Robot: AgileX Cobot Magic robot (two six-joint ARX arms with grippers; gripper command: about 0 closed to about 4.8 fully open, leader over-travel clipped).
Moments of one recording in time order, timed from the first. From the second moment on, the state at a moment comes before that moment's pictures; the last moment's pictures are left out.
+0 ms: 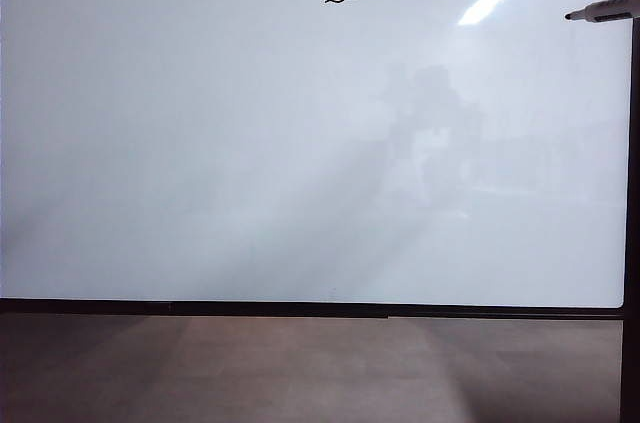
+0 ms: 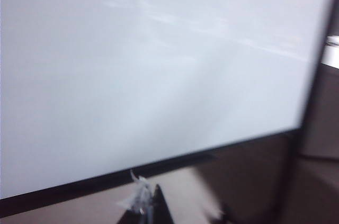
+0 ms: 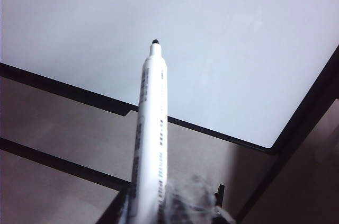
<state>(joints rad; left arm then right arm) -0.38 0.02 0.07 0.03 0.05 -0.02 0.54 0.23 0.40 -0.38 0.27 -0.08</state>
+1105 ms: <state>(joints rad) -0.08 0.00 0.01 -0.02 -0.04 0.04 0.54 0.23 0.40 -0.38 0.27 -0.08</state>
